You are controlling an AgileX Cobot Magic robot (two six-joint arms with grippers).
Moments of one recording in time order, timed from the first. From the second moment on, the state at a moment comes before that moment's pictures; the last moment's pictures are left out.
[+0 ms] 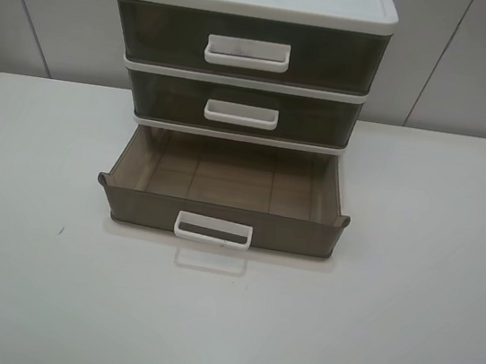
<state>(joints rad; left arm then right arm) -0.06 0.00 -0.51 0.01 1.06 0.00 0.03 0.51 -0.70 0.06 0.89 -0.10</state>
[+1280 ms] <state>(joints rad) -0.06 0.00 -0.51 0.00 1.06 0.00 0.03 0.00 -0.52 -0.09 1.07 0.01</state>
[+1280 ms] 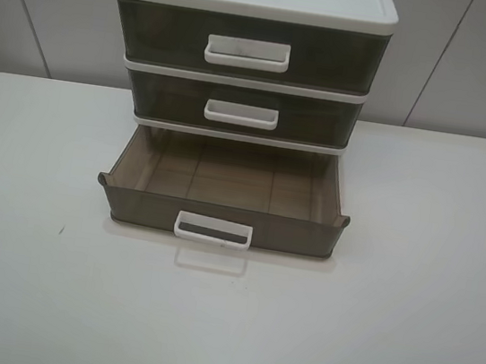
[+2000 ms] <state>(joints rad) -0.06 0.00 -0.51 0.00 1.06 0.00 0.00 0.00 -0.52 -0.09 1.07 0.01</state>
